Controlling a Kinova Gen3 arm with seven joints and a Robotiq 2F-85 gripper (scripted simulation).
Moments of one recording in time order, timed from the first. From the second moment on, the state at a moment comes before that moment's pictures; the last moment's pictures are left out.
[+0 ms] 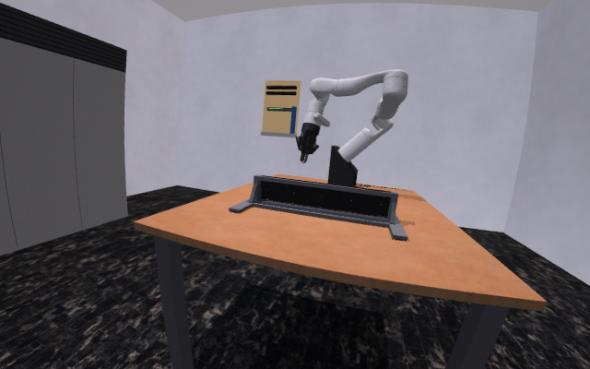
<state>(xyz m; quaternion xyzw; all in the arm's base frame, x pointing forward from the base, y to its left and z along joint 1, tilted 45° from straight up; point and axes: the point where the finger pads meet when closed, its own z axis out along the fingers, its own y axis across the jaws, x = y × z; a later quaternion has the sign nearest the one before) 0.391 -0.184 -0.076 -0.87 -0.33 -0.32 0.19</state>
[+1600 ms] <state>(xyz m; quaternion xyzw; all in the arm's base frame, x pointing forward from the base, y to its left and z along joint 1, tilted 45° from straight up) 0.432 -0.064 0.160 -0.84 0.22 -0.37 0.32</state>
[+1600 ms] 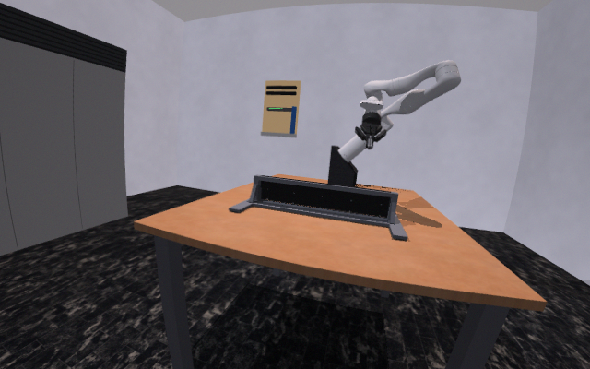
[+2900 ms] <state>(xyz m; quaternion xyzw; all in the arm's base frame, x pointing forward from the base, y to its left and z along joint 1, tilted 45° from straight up) 0.508 -0.037 0.125 -0.83 0.23 -0.39 0.31</state>
